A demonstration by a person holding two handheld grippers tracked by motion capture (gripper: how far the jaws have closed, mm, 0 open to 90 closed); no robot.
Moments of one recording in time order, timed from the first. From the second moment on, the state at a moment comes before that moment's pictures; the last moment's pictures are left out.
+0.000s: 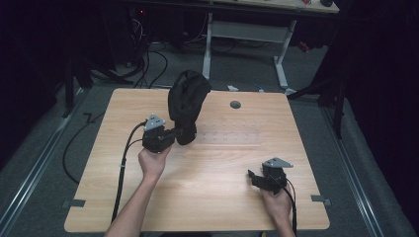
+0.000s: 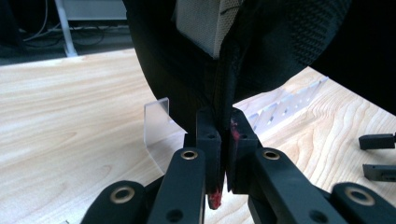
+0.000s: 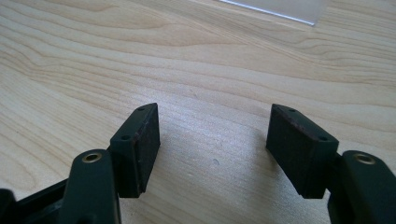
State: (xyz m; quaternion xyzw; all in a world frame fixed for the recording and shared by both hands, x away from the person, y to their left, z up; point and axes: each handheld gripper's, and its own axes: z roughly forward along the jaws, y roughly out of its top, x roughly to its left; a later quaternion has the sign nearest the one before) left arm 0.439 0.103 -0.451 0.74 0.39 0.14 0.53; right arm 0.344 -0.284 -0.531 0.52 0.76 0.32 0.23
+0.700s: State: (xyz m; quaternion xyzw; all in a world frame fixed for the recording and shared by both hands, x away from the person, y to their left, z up) left arm 0.434 0.111 -0.452 0.75 0.40 0.11 0.52; right arm 0.344 -0.284 -0.531 0.52 0.76 0.32 0.23
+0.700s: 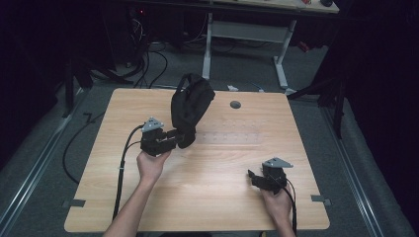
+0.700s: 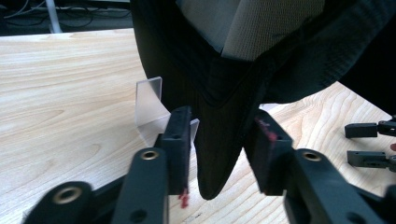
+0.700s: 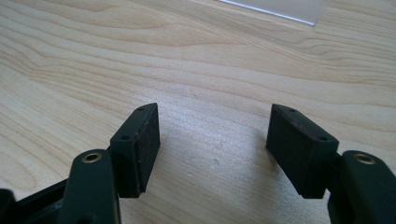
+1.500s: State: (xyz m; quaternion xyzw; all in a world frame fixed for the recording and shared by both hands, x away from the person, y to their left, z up) left arm 0.415 0.134 -0.441 0.75 0.41 0.11 0.51; right arm 0.344 -0.284 -0.531 0.52 0.76 0.32 0.23
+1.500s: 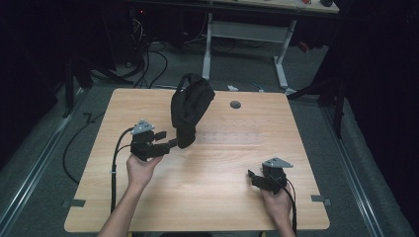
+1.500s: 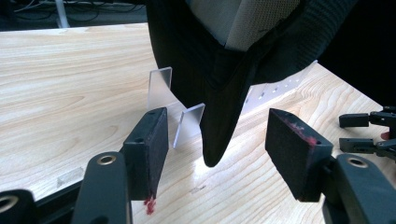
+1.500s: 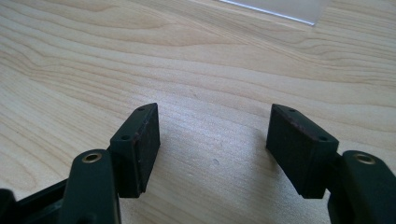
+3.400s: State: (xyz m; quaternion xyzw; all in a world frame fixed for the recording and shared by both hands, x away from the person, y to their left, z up) left arm 0.370 0.179 -0.461 0.74 0.45 0.10 0.50; right arm 0.344 -0.284 -0.531 0.52 0.76 0.32 0.23
